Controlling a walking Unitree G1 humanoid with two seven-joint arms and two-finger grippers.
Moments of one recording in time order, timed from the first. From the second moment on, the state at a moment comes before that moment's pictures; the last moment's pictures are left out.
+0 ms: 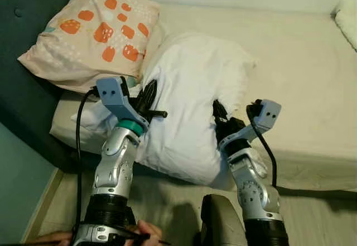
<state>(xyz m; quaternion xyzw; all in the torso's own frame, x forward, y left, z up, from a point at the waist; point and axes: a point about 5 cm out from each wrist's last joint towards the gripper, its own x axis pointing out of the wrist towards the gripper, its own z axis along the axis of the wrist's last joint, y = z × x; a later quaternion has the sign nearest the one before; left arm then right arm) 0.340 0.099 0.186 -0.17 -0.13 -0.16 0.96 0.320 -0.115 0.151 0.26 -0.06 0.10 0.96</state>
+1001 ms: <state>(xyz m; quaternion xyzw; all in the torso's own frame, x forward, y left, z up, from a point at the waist) 0.341 0.100 0.174 -0.07 -0.11 -0.13 0.98 0.322 -0.110 0.129 0.19 -0.02 0.09 0.98</state>
